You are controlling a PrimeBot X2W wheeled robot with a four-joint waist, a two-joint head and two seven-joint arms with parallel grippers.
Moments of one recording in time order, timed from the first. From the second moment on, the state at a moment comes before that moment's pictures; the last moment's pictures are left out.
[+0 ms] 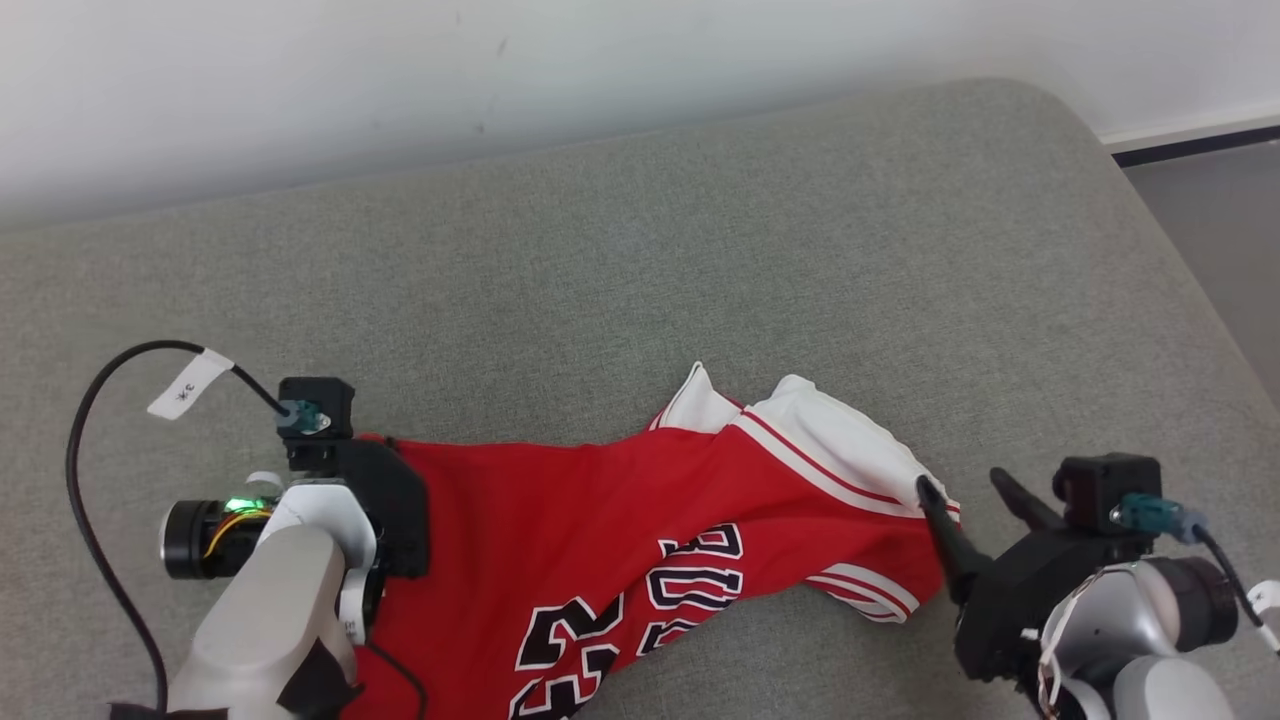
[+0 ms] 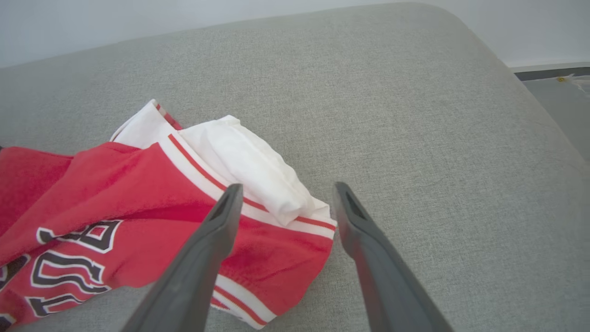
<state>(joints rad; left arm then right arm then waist) -0.74 0.18 -0.44 0.98 -0.47 0.10 0.20 -0.11 -0.05 -0.01 -0.05 0.16 0.13 0.48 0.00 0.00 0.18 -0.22</state>
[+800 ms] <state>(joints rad) -0.83 0.09 -0.47 1.05 -0.48 0.08 0.12 -0.22 -0.07 -0.06 0.12 0.12 0.13 0.46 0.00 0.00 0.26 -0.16</state>
